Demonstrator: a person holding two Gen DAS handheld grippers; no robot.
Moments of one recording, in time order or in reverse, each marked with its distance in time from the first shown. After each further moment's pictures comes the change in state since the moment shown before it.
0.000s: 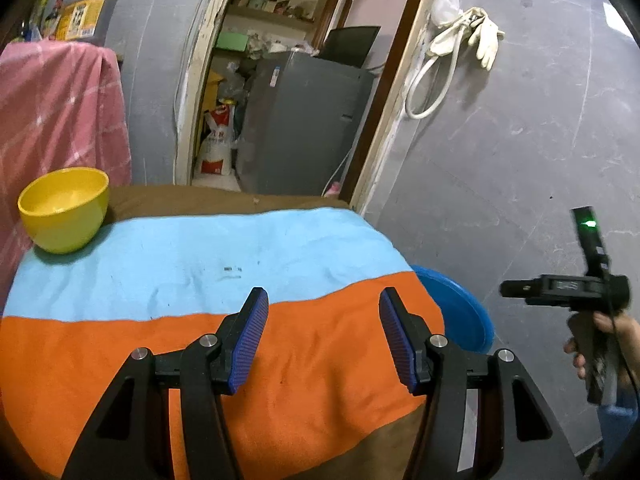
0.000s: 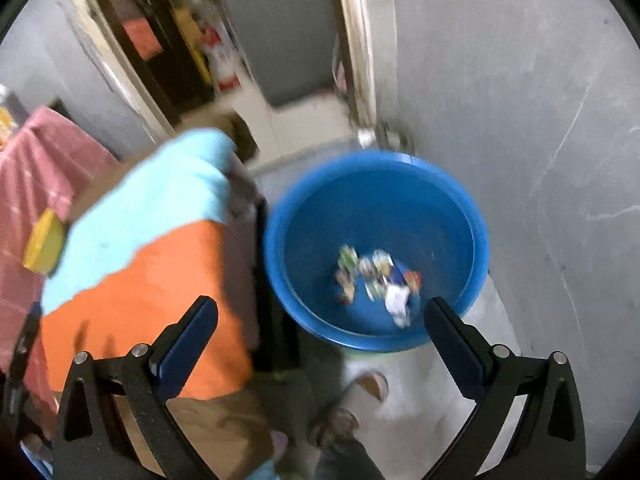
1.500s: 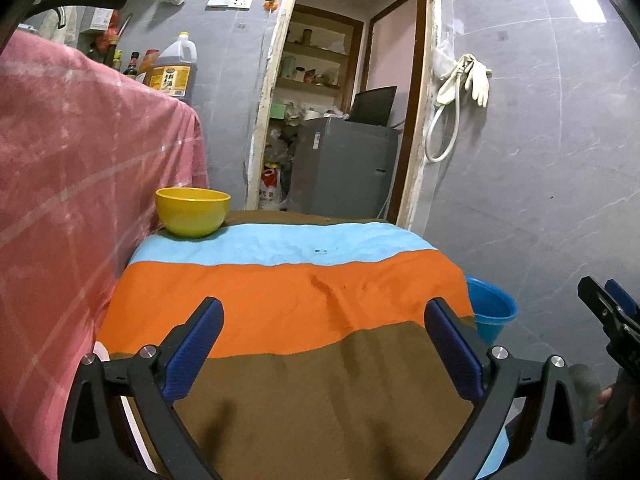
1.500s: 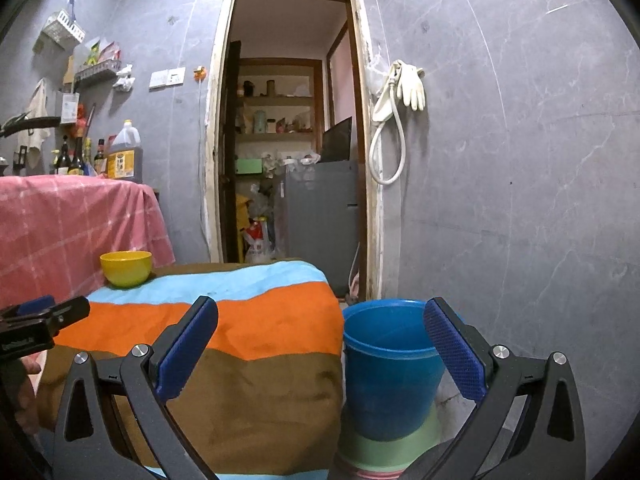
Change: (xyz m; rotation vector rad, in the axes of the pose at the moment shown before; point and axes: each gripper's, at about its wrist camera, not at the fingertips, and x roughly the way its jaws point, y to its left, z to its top) left arm -0.146 0.026 -0.121 0.065 -0.246 0.162; right arm -0.110 0.113 -0.262 -0.162 -0.880 -0.058
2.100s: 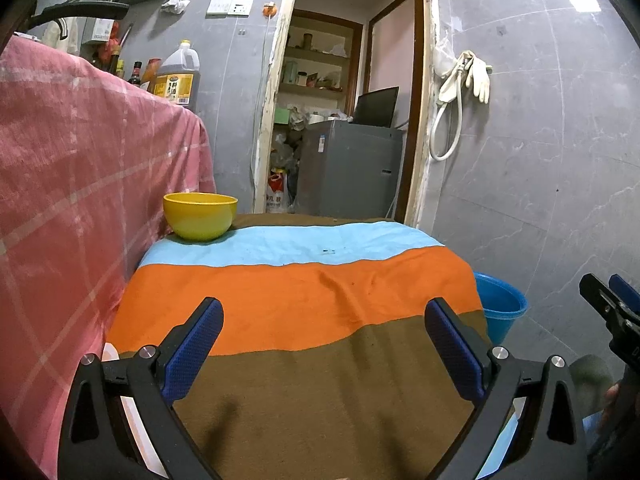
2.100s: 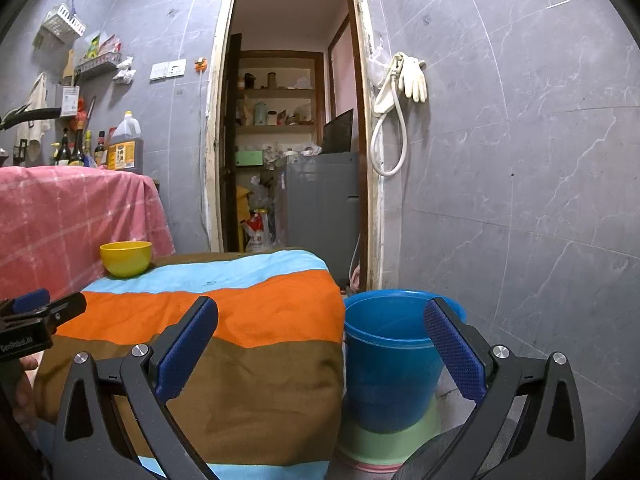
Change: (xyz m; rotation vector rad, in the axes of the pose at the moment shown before) left arm -0.002 -0.004 -0.009 0.034 -0.019 0.035; right arm -0.001 0.002 -0.007 -0.003 0.024 0.001
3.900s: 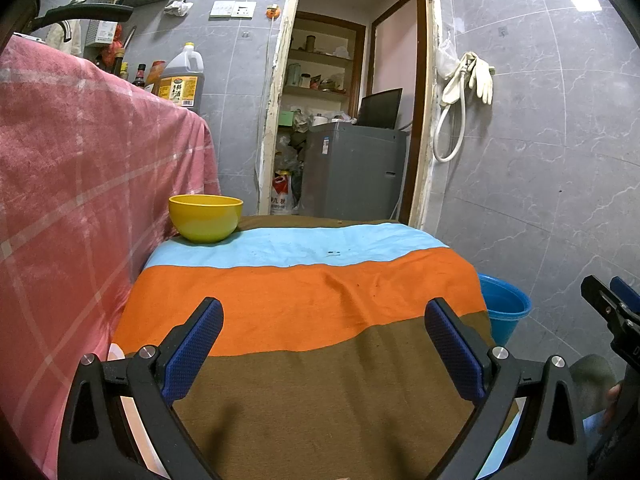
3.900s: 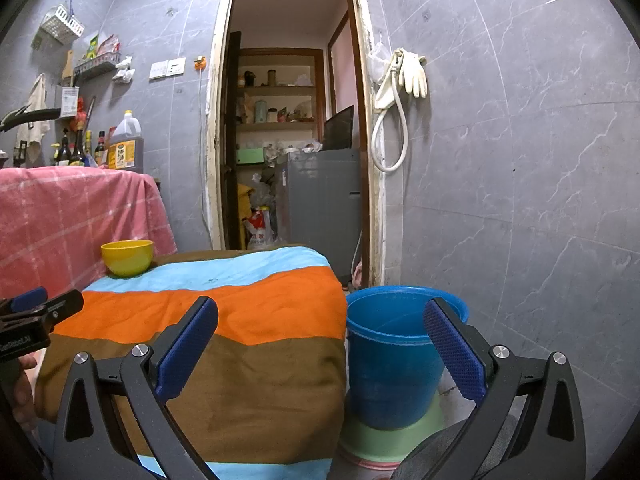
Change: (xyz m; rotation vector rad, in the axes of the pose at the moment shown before) left arm -0.002 0.001 -0.001 -0.001 -0.006 0.009; right arm -0.003 0.003 -0.001 0.004 0.000 -0.001
